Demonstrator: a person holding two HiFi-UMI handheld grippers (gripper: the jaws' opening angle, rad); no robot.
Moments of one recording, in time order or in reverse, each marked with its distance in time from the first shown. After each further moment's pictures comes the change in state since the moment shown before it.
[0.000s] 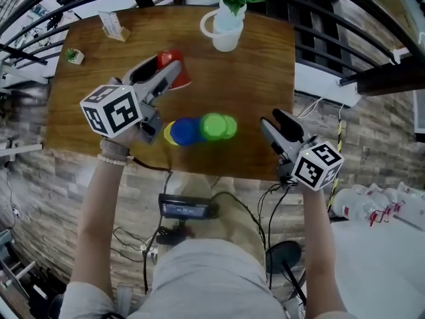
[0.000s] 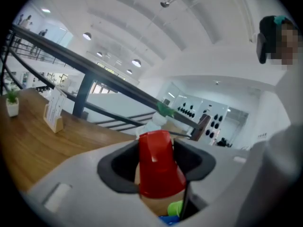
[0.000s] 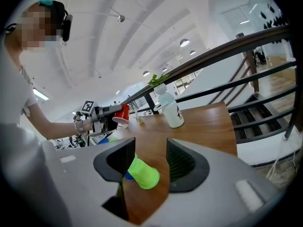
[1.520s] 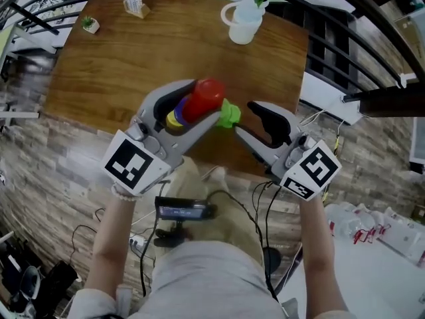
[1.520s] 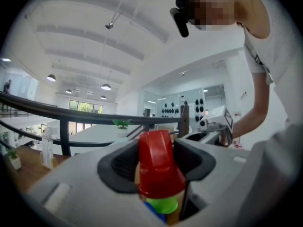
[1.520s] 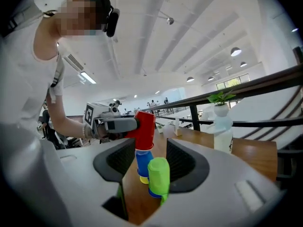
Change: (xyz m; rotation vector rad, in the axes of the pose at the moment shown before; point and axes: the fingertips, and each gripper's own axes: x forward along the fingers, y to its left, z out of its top) left arm -0.059 -0.147 -0.045 0.447 -0.086 -0.077; right arm 0.008 0.129 0.026 -0.421 -0.031 0.420
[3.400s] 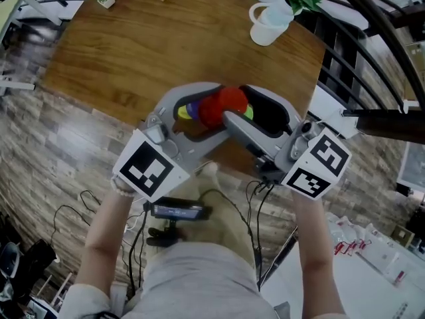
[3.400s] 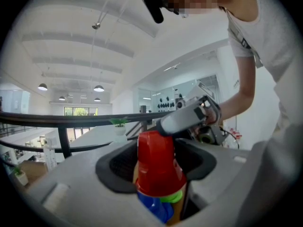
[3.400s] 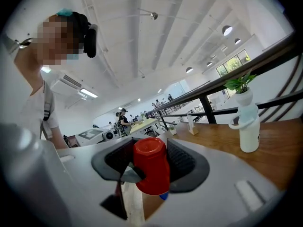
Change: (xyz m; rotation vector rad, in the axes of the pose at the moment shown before) left arm -0.008 -0.009 -0.005 0.162 -0.023 -0.037; right arm 0.062 0.021 0.043 0.228 -0.011 0.123
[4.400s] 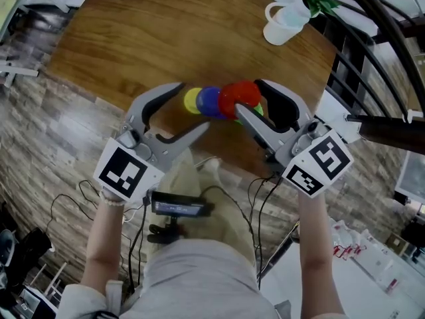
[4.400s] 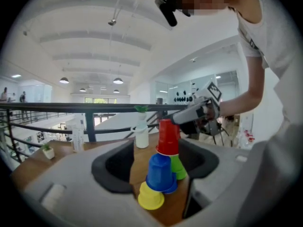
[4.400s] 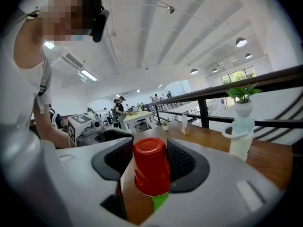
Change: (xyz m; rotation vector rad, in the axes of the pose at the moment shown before) left arm -0.073 0.026 -0.049 -0.189 0.152 0.220; right arm 0.010 -0.017 -0.018 -0.187 0.091 -0.082
